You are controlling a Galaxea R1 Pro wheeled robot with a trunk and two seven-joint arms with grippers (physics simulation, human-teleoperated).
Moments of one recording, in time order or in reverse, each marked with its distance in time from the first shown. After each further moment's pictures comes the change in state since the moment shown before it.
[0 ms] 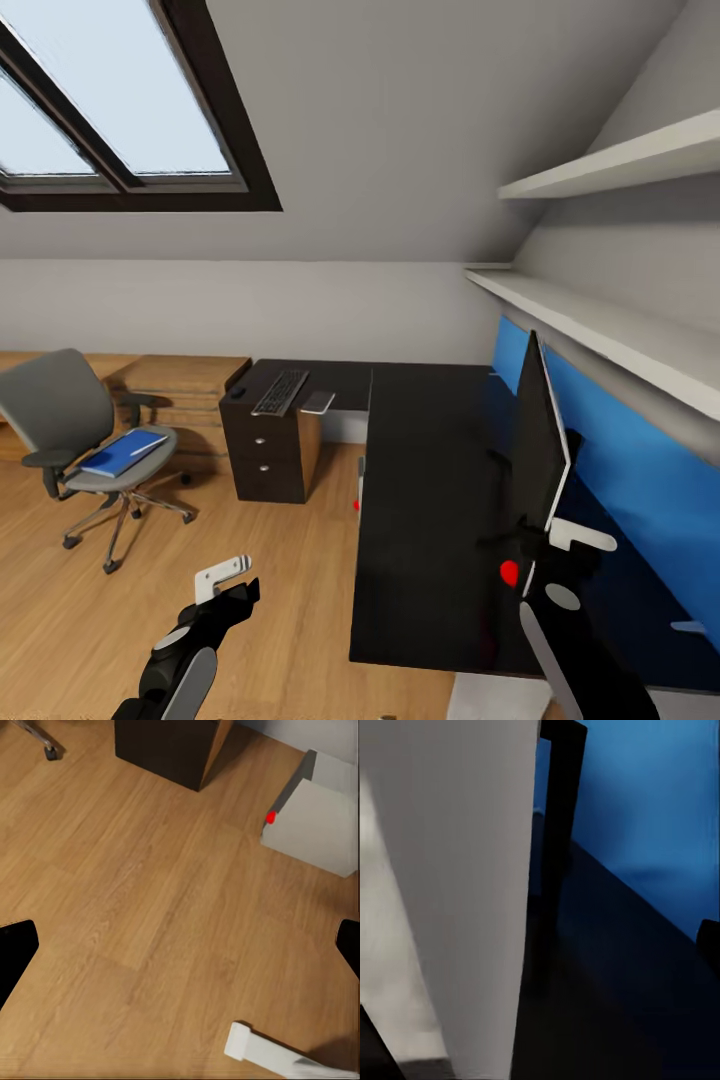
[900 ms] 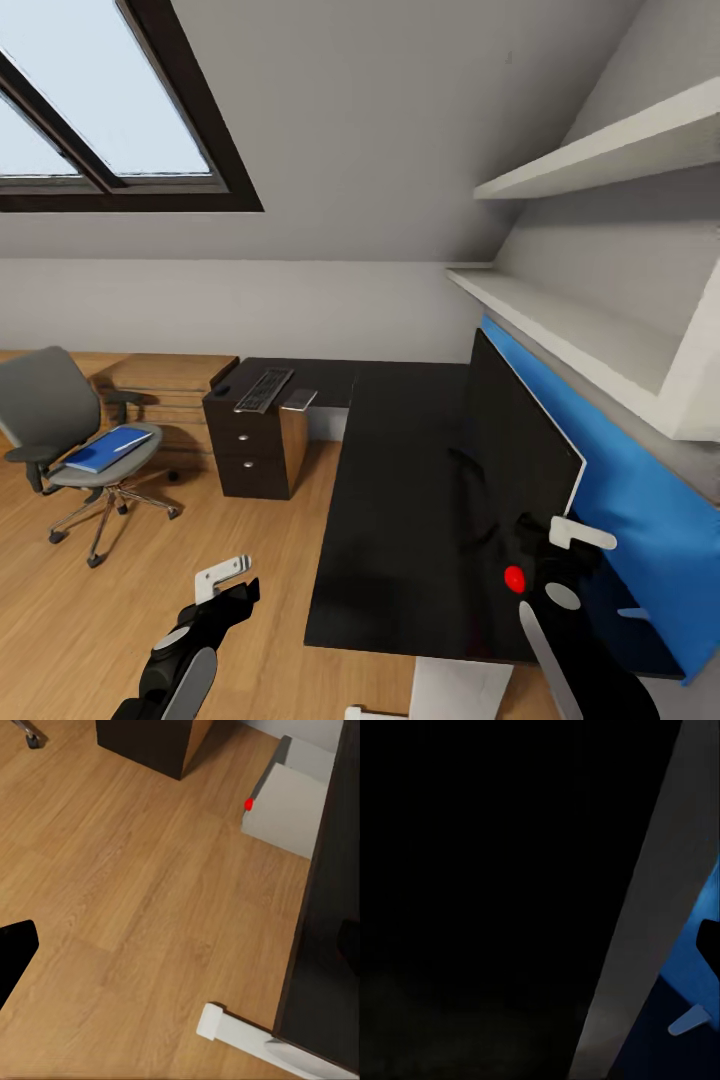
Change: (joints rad) left arm 0.000 0.000 0.000 0.000 -0.002 0.000 0.000; right arm 0.000 0.000 0.002 -0.009 0.005 -0.003 0.001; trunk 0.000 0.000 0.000
